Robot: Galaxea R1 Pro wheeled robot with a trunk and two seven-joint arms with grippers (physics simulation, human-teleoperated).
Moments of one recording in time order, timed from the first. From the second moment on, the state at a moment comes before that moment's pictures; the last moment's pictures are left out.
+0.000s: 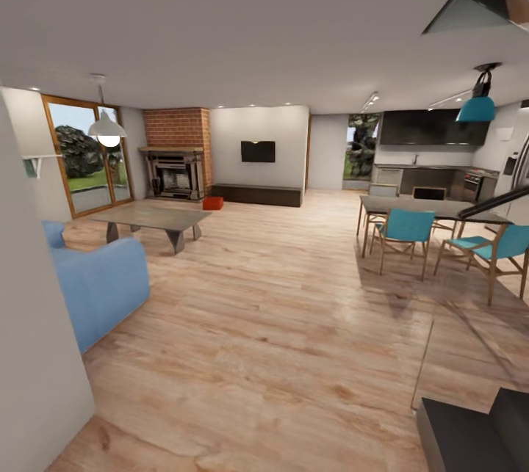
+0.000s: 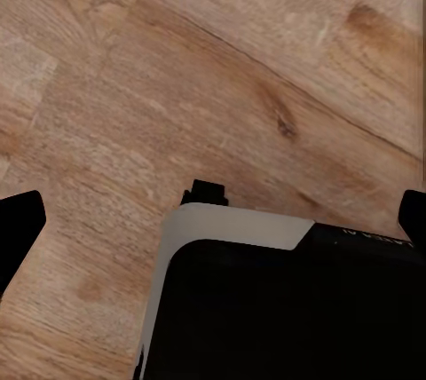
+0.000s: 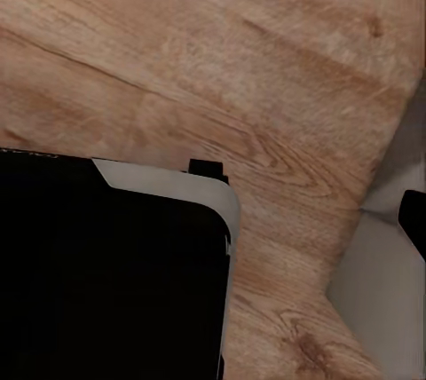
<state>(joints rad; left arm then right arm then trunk) -0.22 0.04 0.05 0.00 0.16 0.00 0.02 -0.12 -0.04 0.10 0.03 0.02 -0.16 0.02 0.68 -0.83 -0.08</state>
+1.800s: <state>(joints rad) -0.22 0.03 0.05 0.00 0.16 0.00 0.02 -0.12 -0.04 0.10 0.03 0.02 -0.16 0.03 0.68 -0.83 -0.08</state>
